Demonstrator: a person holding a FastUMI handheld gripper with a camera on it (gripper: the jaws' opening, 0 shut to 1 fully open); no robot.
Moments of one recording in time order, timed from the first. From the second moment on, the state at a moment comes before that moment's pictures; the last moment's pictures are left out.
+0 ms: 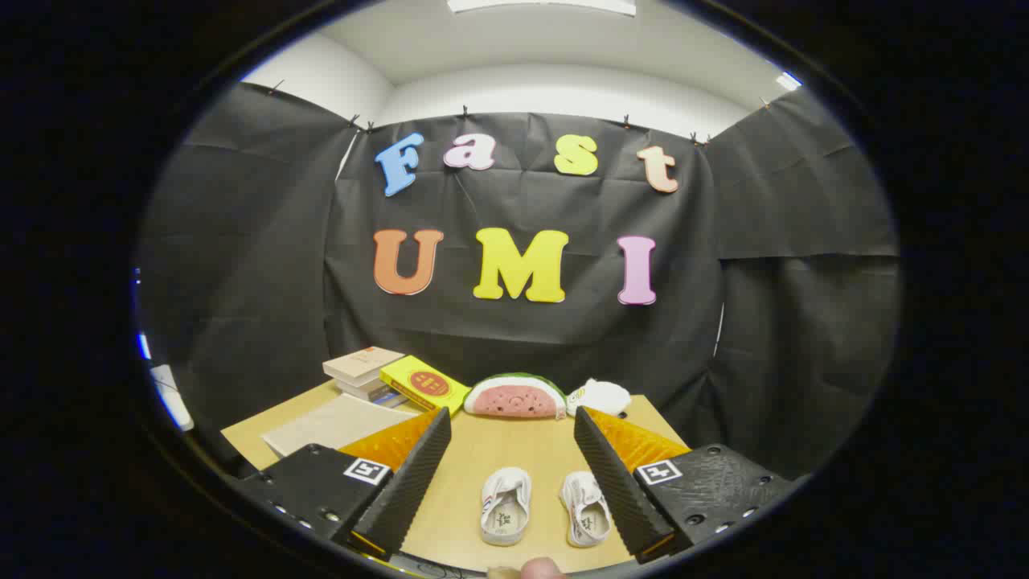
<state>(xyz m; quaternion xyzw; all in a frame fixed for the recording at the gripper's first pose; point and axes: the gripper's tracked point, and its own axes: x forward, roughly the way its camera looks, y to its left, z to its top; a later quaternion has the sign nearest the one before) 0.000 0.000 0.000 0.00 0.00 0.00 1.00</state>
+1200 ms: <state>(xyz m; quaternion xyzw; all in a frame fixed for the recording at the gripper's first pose) 0.020 -0.019 -0.011 0.02 0.02 0.00 1.00</state>
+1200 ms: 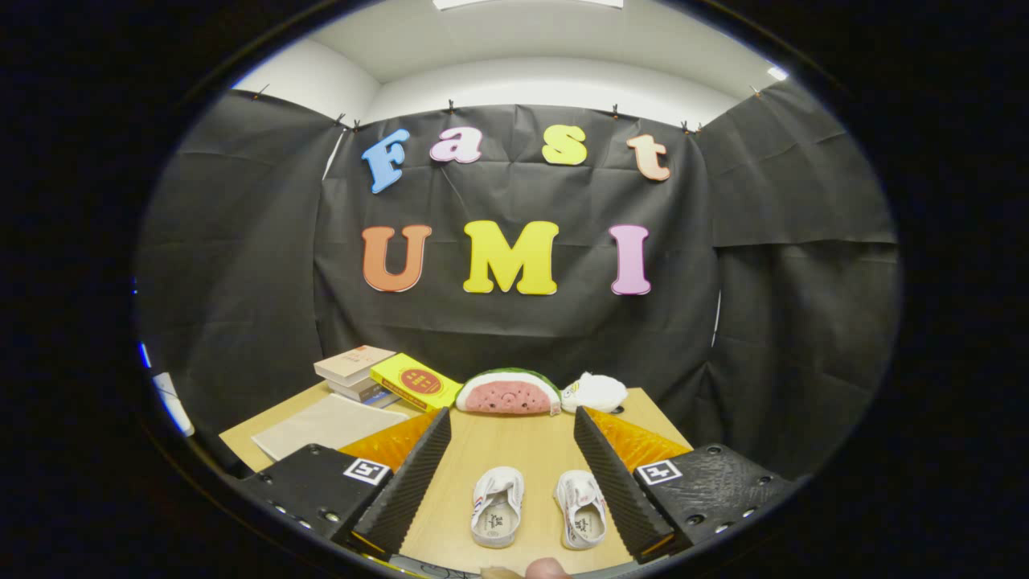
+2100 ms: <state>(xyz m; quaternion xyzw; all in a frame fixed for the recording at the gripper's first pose) 0.081 0.108 -0.092 0.16 0.15 0.20 0.95</state>
